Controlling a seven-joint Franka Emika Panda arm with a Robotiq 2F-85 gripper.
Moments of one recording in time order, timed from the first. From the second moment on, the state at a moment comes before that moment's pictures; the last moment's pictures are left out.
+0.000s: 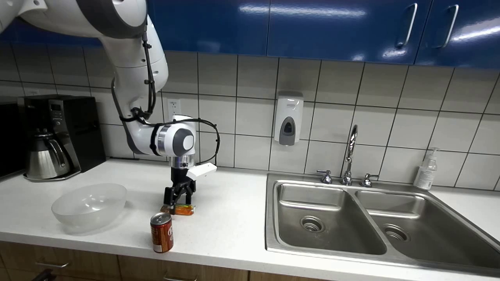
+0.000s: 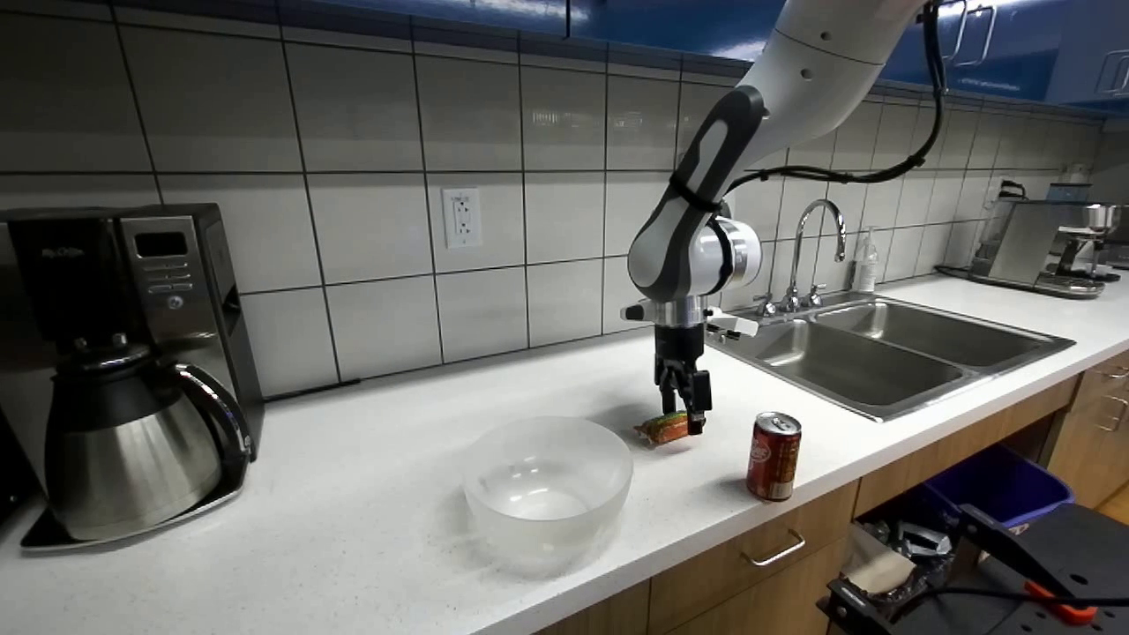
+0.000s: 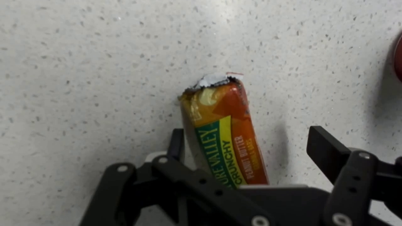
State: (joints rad) arm -0.19 0.73 0.08 -1.93 -0.12 2.50 -1.40
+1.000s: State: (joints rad) arm -0.18 0.73 0.08 -1.93 -0.14 2.51 -1.40
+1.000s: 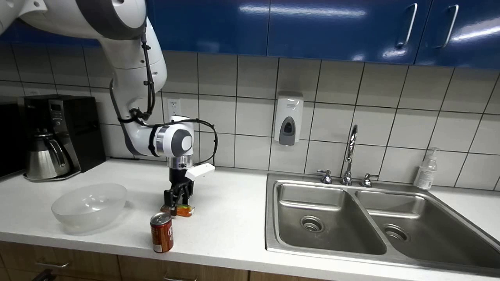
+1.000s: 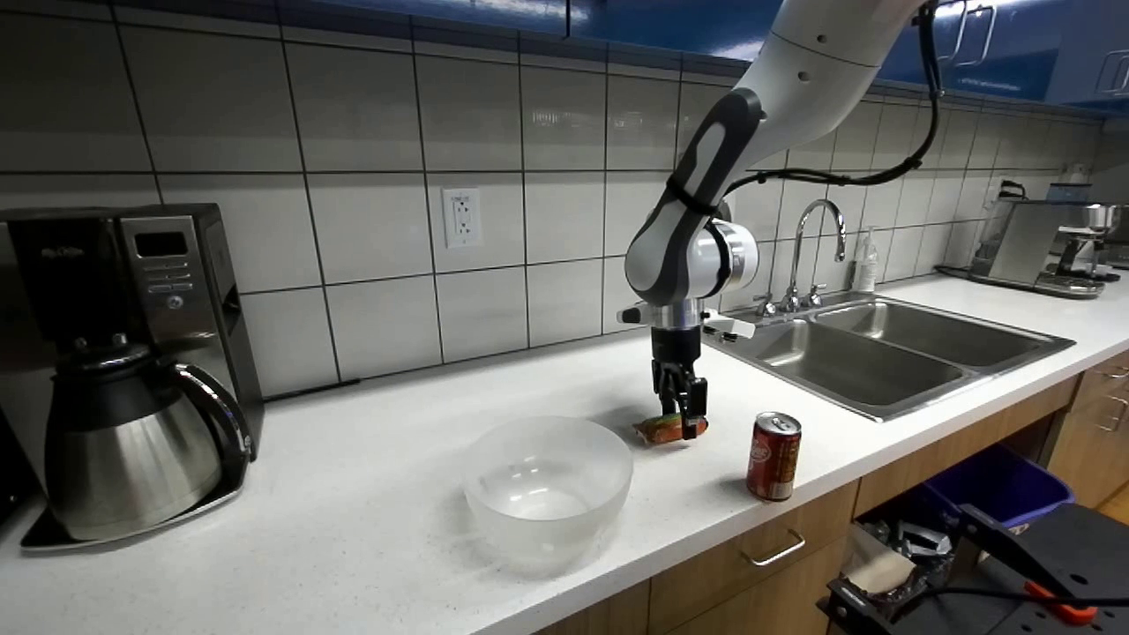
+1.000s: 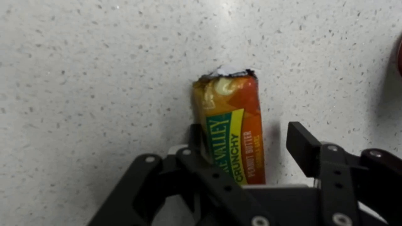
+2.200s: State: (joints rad) arm -0.12 0.54 0.08 -2.07 -0.16 2.58 -1.38
